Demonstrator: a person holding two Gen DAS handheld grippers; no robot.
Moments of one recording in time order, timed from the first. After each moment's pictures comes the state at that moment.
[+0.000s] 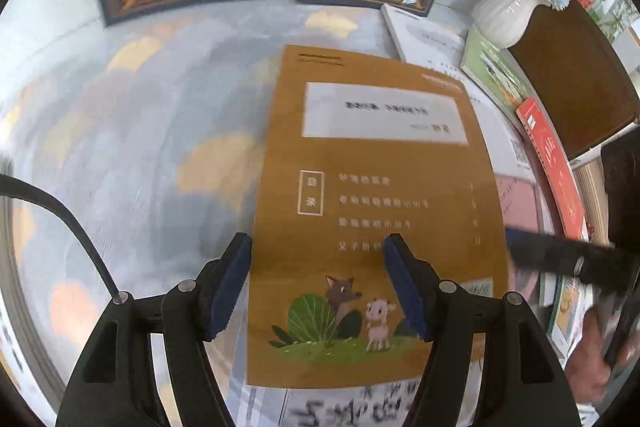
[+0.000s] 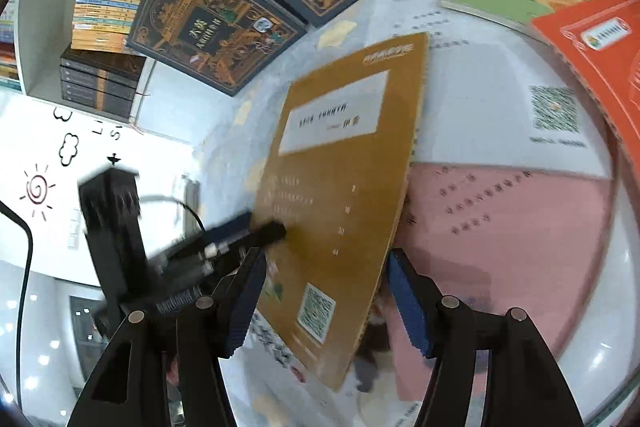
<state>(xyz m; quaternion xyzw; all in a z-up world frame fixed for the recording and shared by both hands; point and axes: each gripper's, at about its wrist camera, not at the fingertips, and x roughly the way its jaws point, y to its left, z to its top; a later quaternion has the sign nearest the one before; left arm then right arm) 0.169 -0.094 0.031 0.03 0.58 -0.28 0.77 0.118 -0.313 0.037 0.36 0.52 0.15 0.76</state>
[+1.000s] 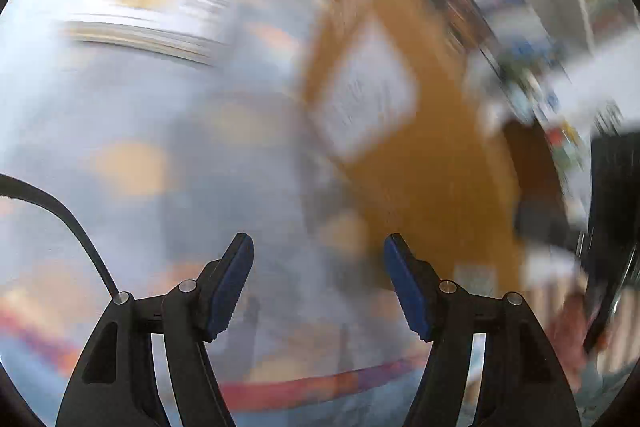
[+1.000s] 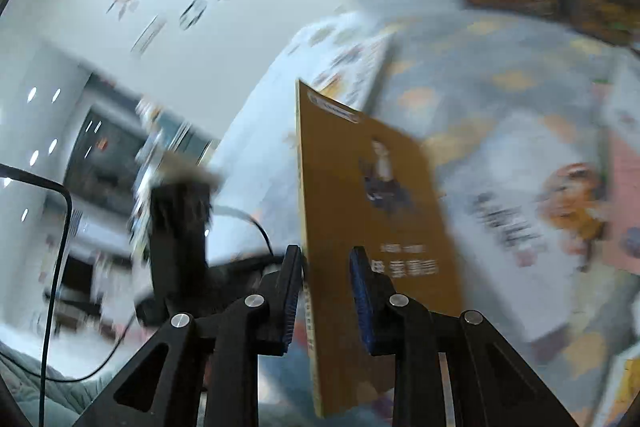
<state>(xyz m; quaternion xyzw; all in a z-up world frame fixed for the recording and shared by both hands) -0.052 0.145 0.068 -0.26 0.53 -0.15 0.80 -0.022 -0.105 0.137 0.12 0.55 0.39 0.73</state>
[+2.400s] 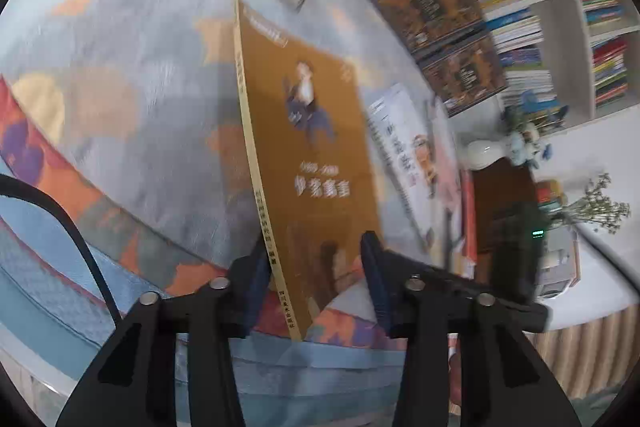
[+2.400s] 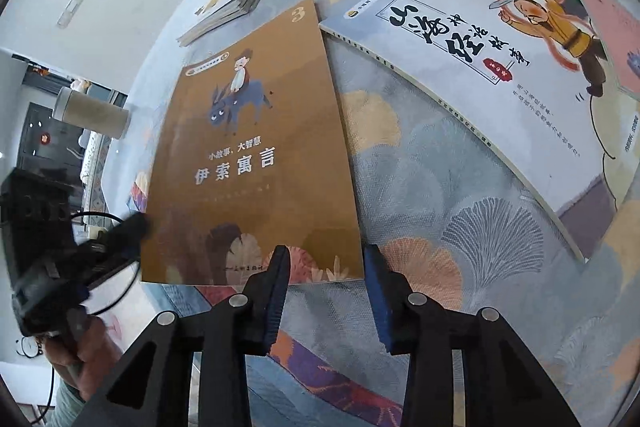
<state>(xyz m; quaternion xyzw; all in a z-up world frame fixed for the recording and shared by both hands) -0.136 0.124 0.014 -0.38 0.51 -0.13 0.76 -0.059 -0.128 0.010 0.08 0.64 0.28 0.71</state>
